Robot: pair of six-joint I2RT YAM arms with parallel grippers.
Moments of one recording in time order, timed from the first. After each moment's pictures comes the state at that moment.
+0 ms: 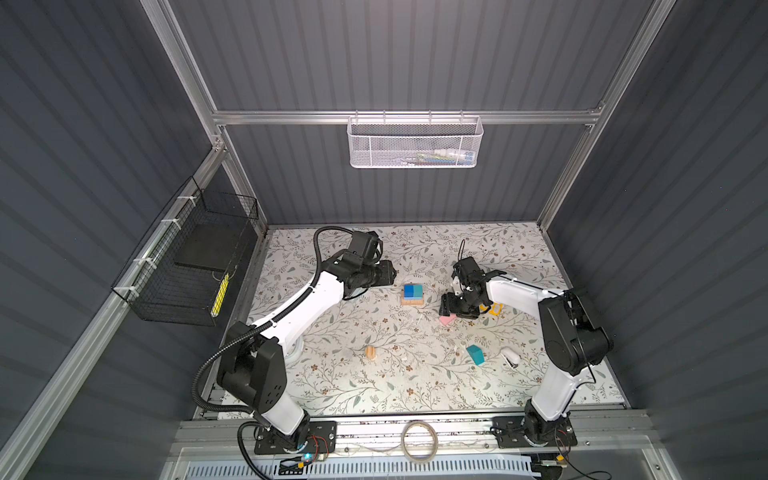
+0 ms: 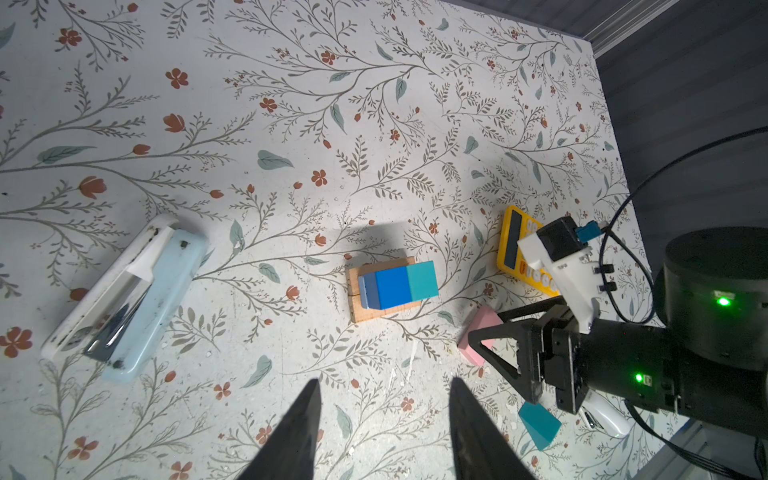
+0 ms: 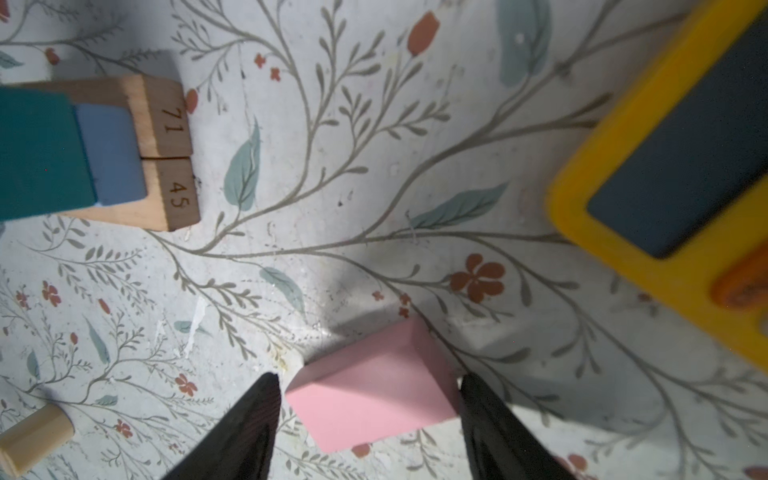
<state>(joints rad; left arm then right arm) -0.56 1.60 1.35 -0.55 0.14 -0.48 0.39 1.81 1.11 -0.58 -0.22 0.40</state>
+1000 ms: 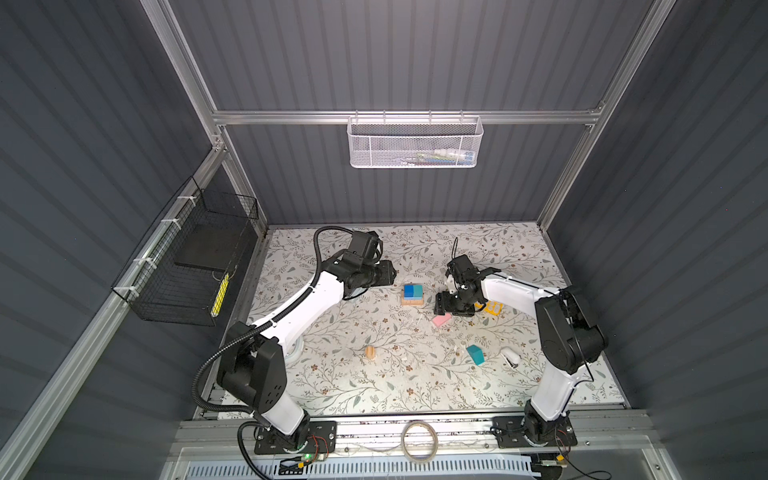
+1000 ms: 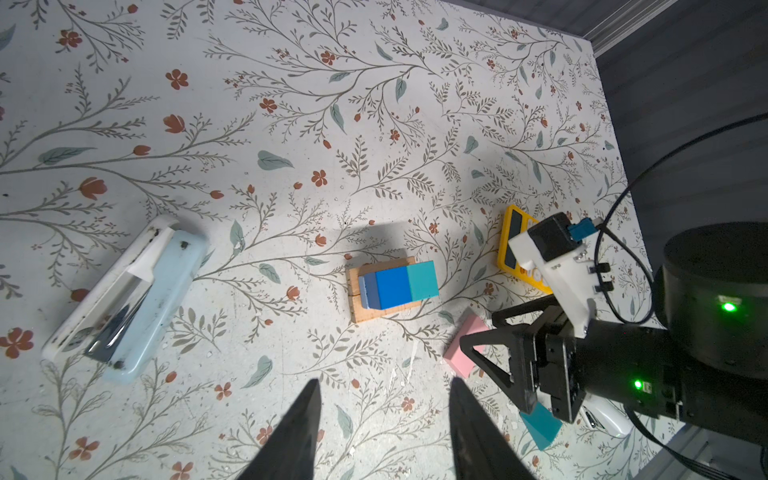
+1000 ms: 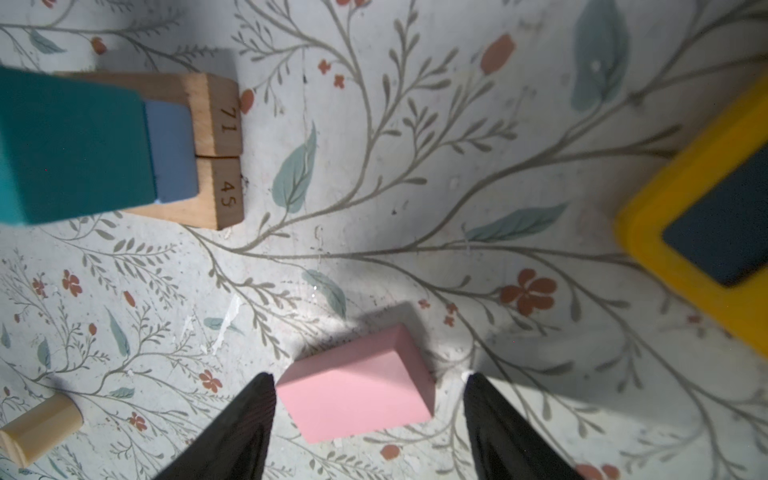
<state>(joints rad) -0.56 1.60 1.35 -0.55 0.14 -0.48 0.43 1.84 1.17 -0.62 -0.20 0.38</state>
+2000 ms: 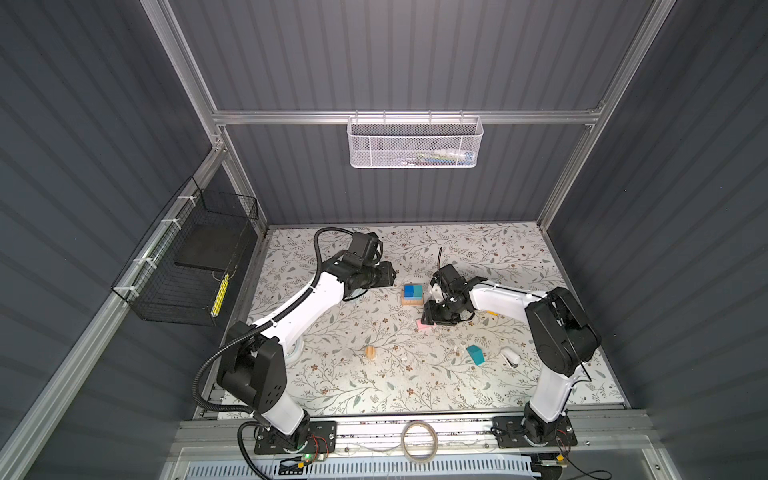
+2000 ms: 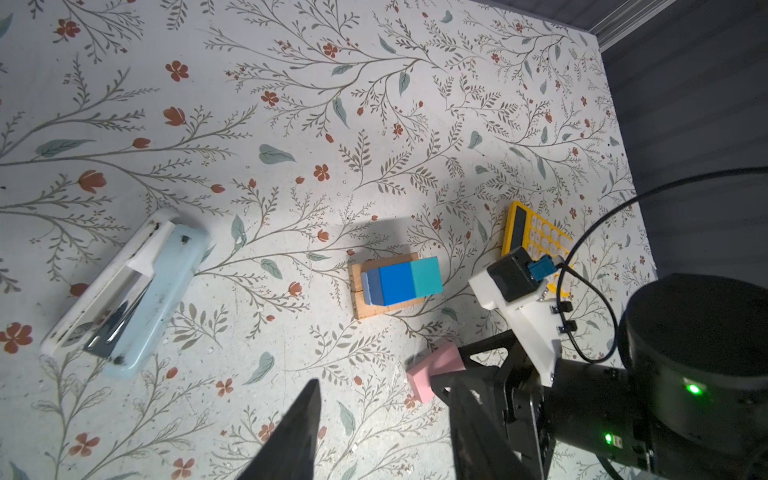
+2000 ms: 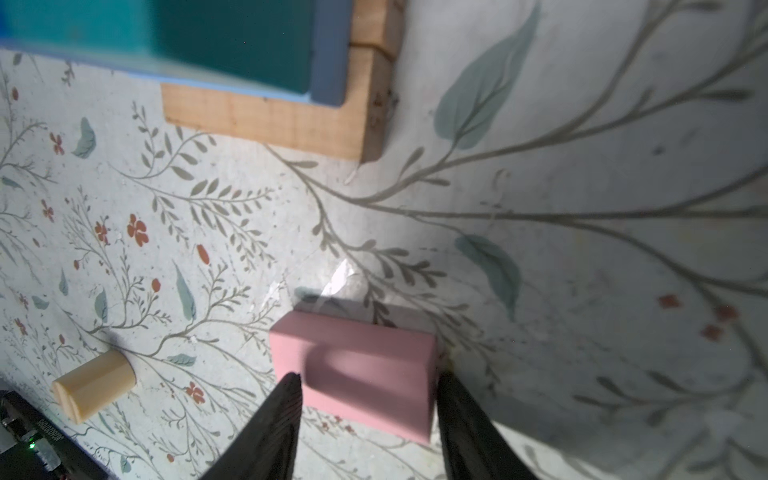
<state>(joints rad) -0.56 1.60 1.33 -0.55 0.14 -0.48 0.57 1.84 1.11 -0.51 -0.29 0.46</state>
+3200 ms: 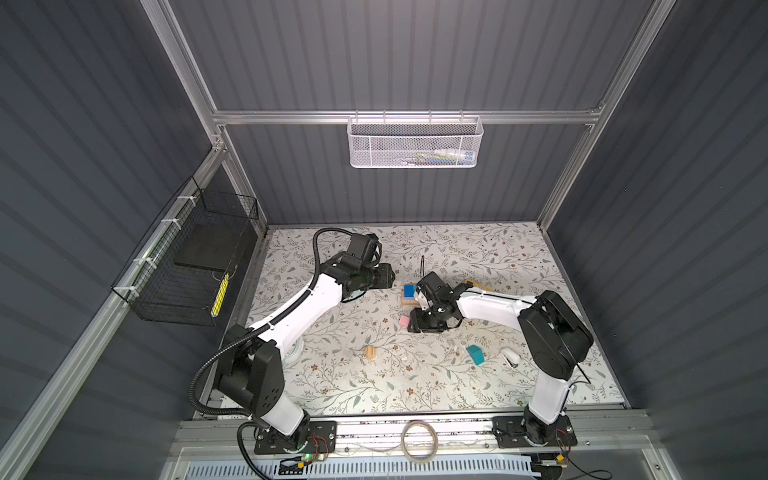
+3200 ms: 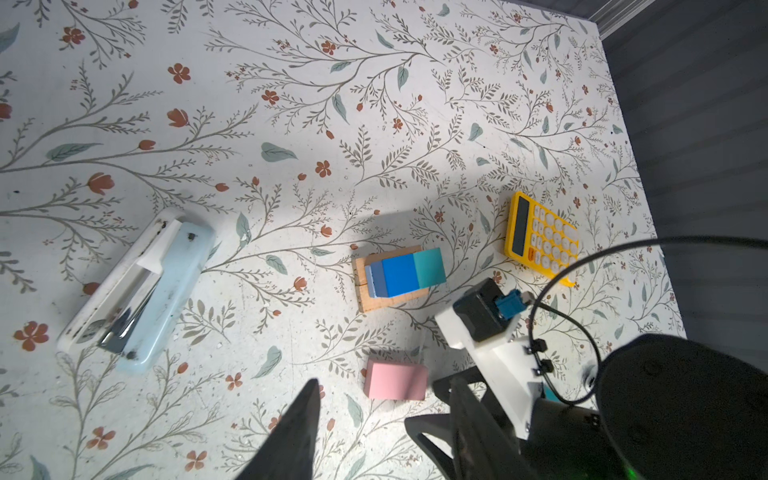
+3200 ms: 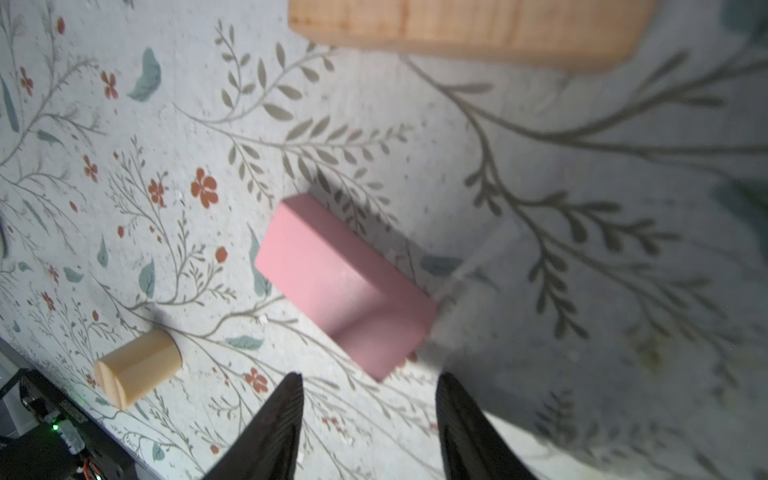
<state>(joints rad) -0.56 1.57 1.32 -0.56 0.14 -0.43 0.69 1.81 1.10 -0.51 -0.26 0.57</state>
